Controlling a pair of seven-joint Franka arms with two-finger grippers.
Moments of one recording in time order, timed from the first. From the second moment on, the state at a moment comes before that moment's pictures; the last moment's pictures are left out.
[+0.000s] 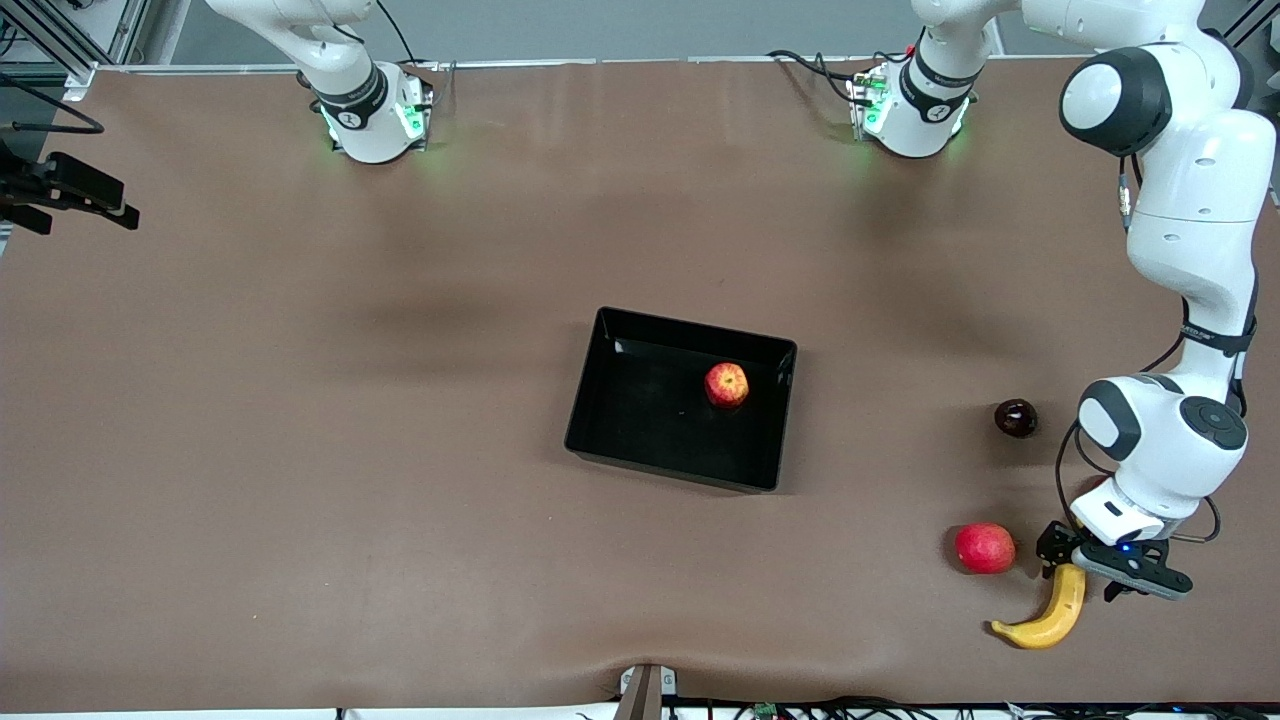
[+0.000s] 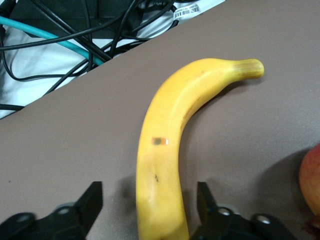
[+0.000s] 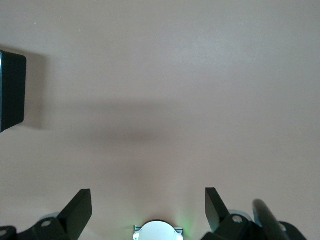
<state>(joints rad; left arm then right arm) 0.35 1.07 -0.27 -1.28 0.20 2.85 0.58 -0.06 -0.02 -0.02 -1.50 0.05 1.37 -0.09</state>
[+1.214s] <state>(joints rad) 0.33 0.99 -0.36 -1.22 0.20 2.61 0.58 -0.06 -0.02 -0.02 -1.50 0.05 1.36 -0.09</state>
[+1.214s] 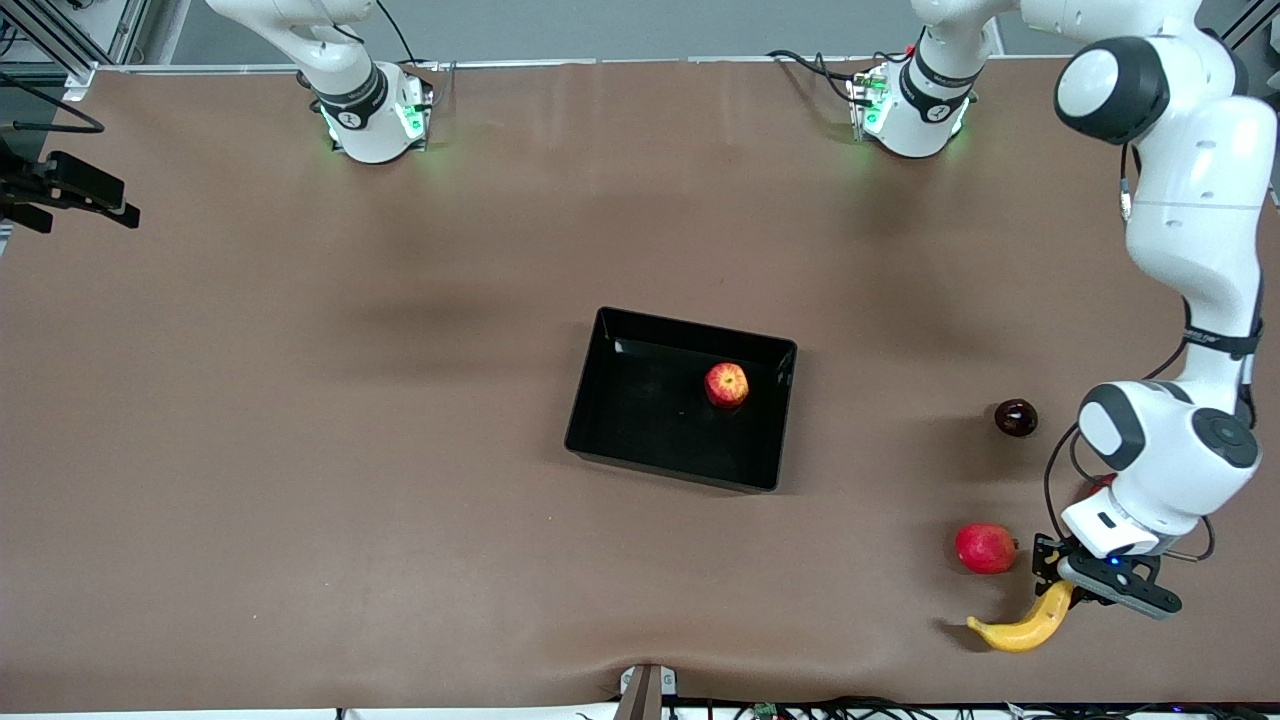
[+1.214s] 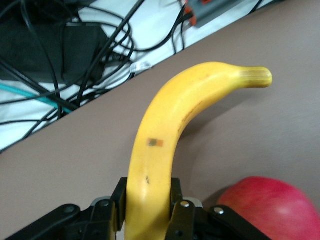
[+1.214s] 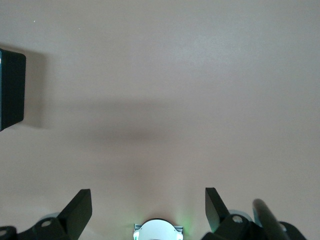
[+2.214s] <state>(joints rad) 0.33 0.80 -0.47 -1.26 0.20 2.28 0.42 -0.06 -0.02 -0.02 -1.51 0.05 1.36 -0.09</state>
